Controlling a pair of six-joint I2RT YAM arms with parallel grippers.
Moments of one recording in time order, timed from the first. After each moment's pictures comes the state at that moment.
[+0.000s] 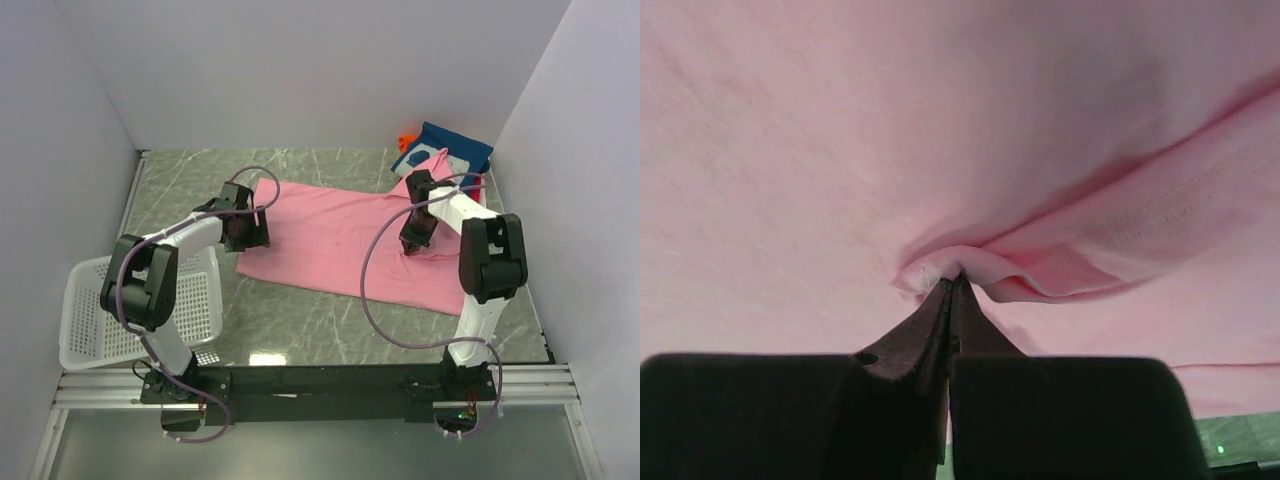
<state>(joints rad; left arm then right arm) -0.30 1.72 1.07 -0.37 0.03 -0.45 0.14 1.90 1.33 -0.84 0.09 0.68</state>
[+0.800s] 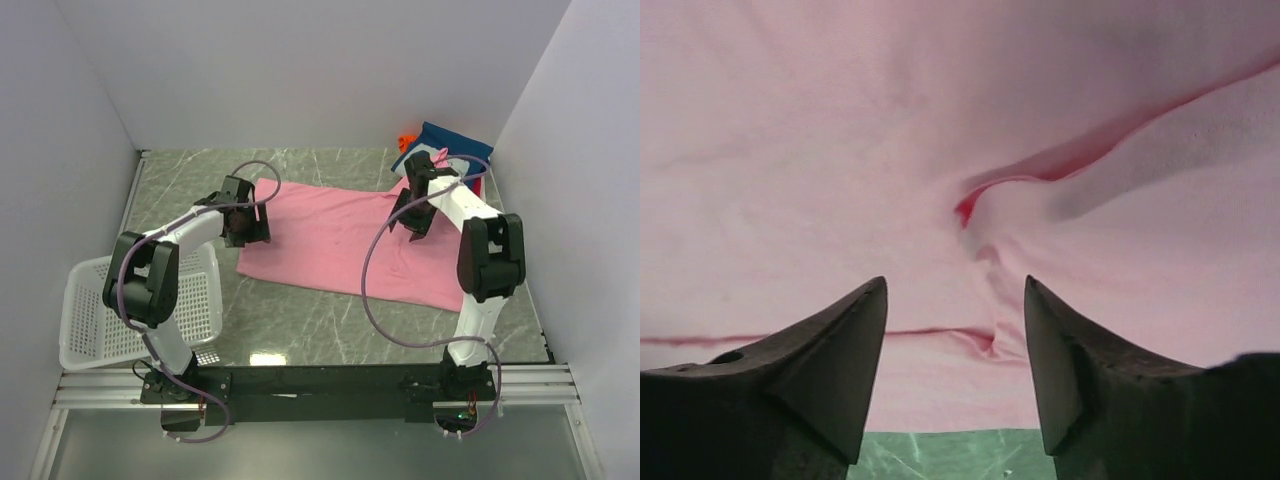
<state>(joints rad) -0.30 1.75 1.14 -0.43 0.02 -0.44 0.16 1.95 1.49 -0.87 0.04 0.62</state>
